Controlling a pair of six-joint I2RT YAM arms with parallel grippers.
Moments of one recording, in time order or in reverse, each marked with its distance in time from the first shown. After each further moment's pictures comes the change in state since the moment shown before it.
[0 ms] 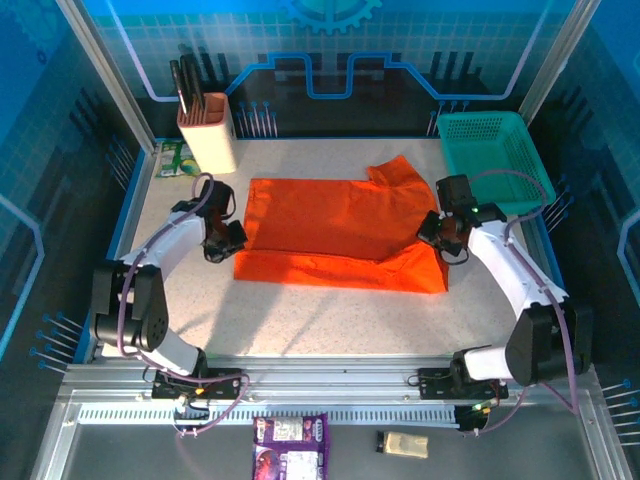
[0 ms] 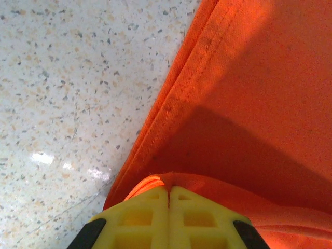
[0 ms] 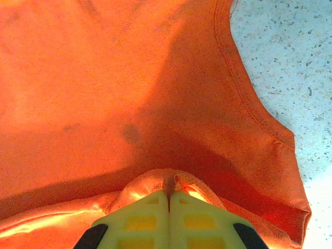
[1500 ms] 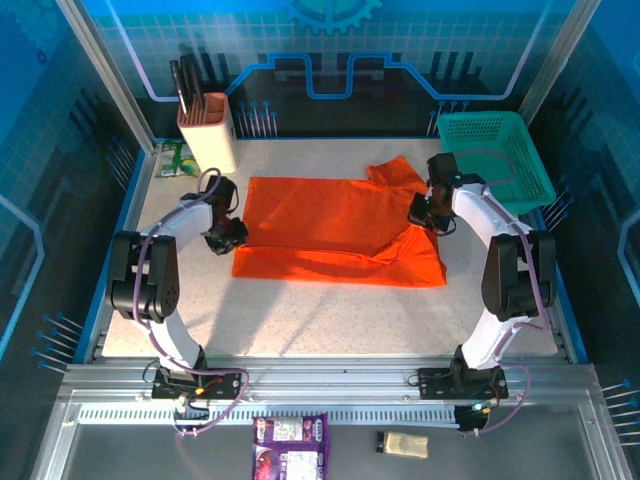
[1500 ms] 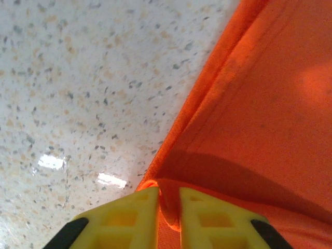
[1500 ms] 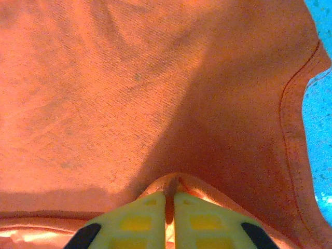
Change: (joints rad) left arm 0.029 0.186 0.092 0.046 -0.027 0.025; right arm -0.055 0.389 0.245 0.047 -0.129 -0.188
